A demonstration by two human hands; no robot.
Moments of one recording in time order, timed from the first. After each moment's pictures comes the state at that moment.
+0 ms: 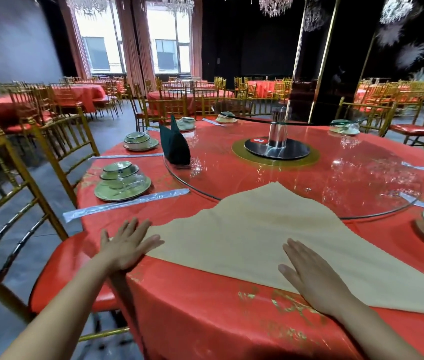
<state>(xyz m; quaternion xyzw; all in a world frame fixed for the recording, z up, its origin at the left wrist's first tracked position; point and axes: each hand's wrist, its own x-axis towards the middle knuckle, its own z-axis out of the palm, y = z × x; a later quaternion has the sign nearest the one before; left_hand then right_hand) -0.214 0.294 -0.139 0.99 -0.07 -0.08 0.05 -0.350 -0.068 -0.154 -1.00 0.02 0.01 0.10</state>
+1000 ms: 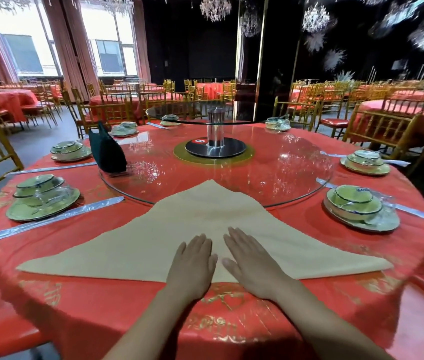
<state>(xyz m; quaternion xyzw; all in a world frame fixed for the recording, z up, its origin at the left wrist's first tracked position) -0.306 0.058 -0.158 0.94 -0.32 0.03 0.08 -0.365 -0.096 -0.151 -0.99 -0.03 -0.03 0.10</state>
